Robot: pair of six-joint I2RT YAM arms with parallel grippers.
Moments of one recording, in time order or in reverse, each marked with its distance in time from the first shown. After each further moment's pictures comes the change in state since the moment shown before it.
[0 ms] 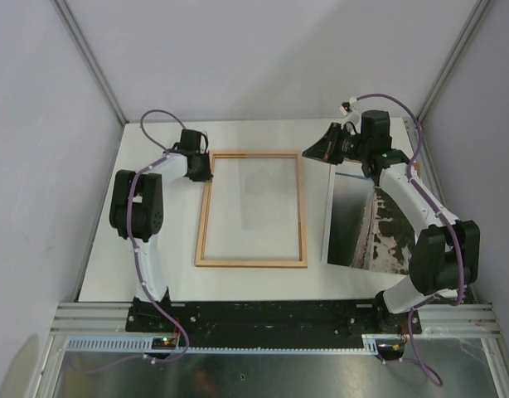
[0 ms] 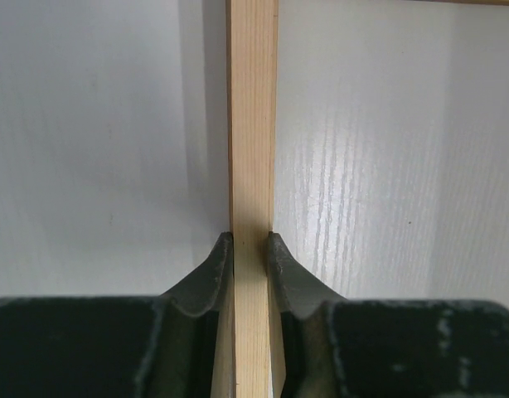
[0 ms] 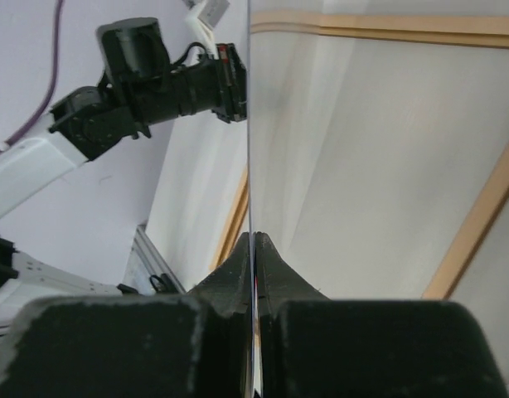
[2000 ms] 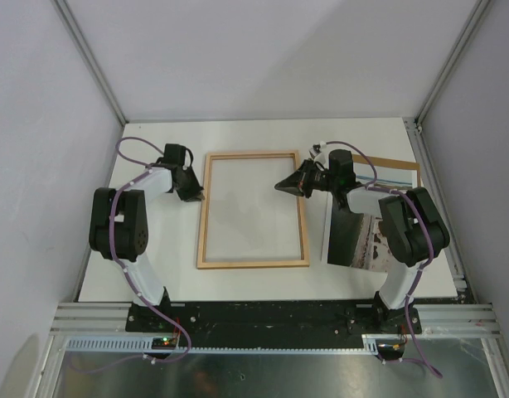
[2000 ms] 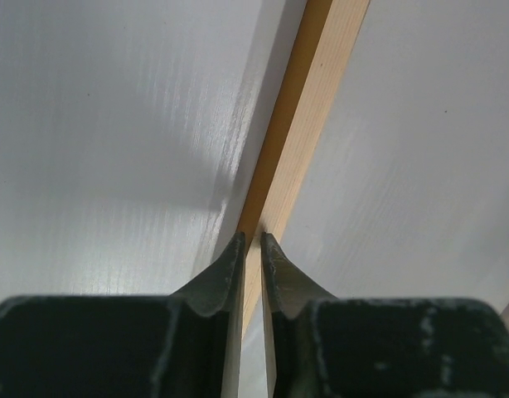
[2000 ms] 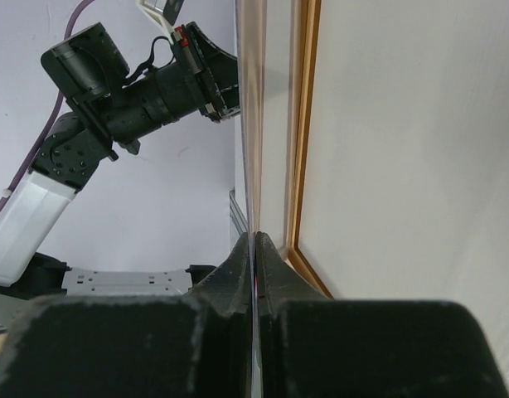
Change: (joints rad) left arm 0.066 -0.238 -0.270 -0.084 0.083 -0.299; right arm 0.135 0.263 -0.346 0.697 -0.119 0.540
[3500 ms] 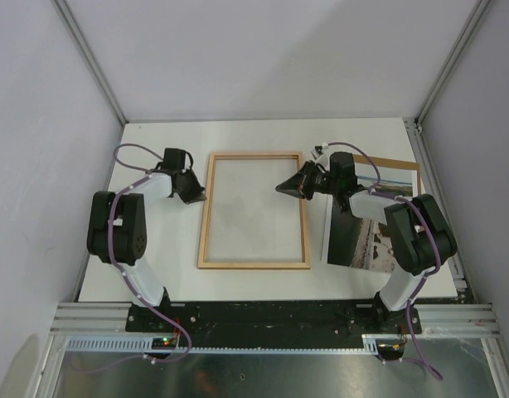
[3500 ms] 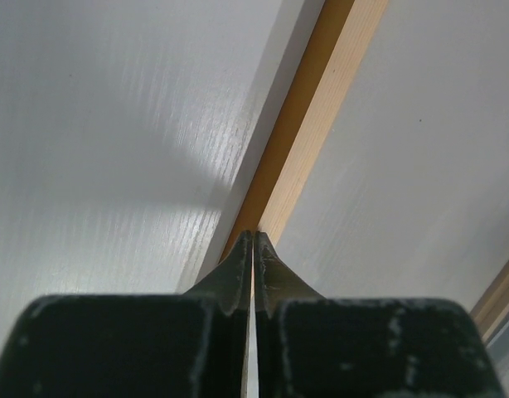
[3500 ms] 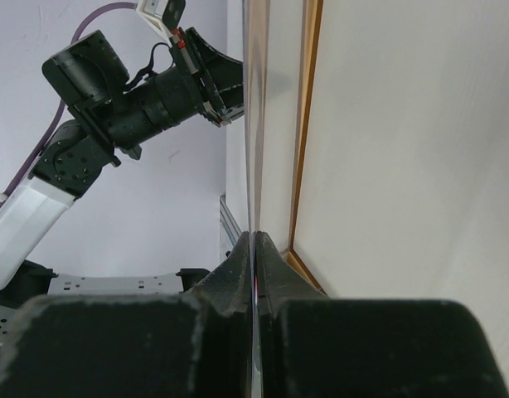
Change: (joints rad) left arm -0.006 -0.029 -0.070 0.092 0.011 -0.103; right arm 0.018 -0.079 -0.047 -0.042 0.065 -0.036
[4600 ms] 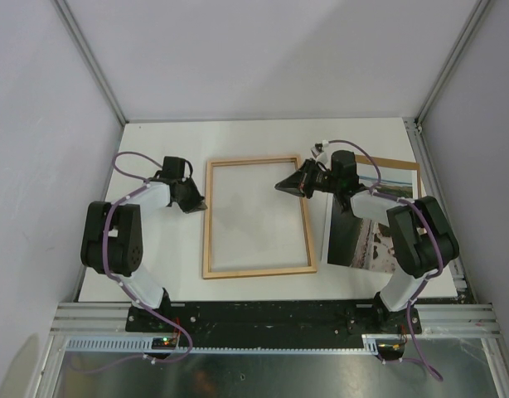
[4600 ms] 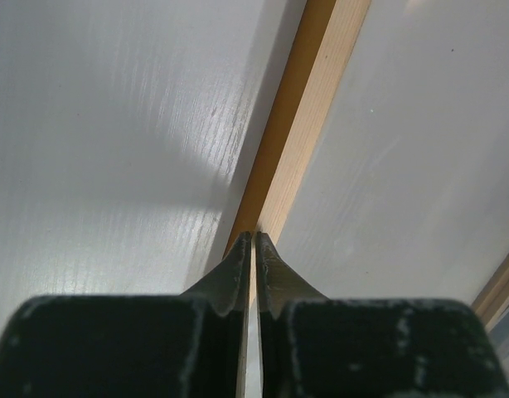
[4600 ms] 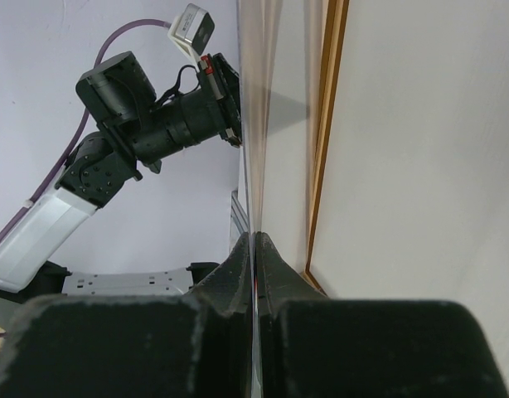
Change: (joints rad) left arm -0.012 -0.107 -0.124 -0.003 0.021 0.000; right arm 0.000 -0.023 0.000 0.032 -0.032 0.029
